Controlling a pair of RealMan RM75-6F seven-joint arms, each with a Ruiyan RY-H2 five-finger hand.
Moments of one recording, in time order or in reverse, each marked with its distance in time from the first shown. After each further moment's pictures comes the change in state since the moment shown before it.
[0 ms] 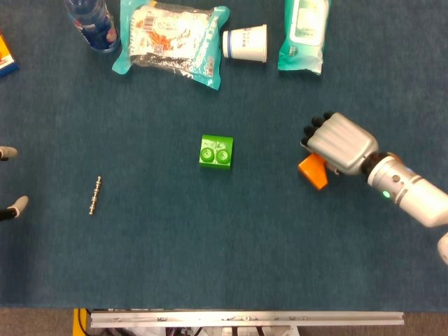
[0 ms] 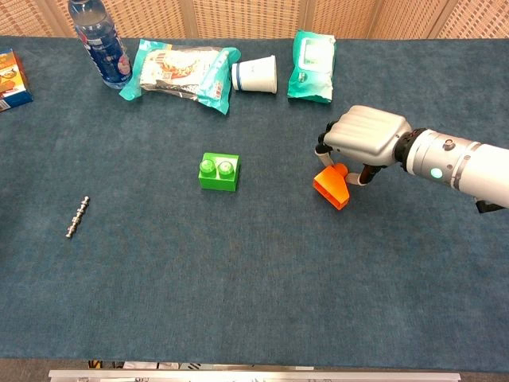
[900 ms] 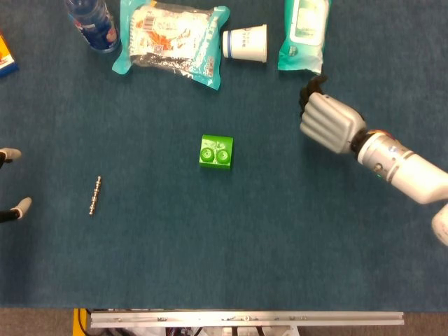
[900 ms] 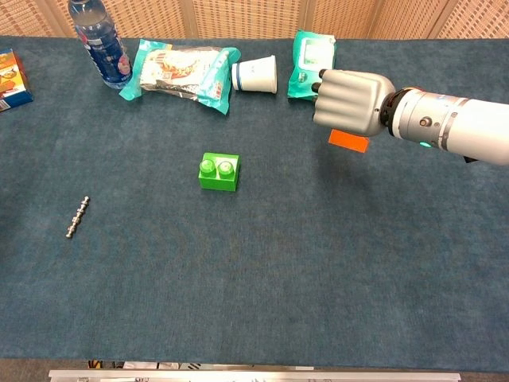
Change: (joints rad) left arm 0.000 -0.013 0.005 0.023 0.005 -0.014 -0.025; right arm 0.171 0.044 -0.024 -0.017 0.100 -0.005 -0.744
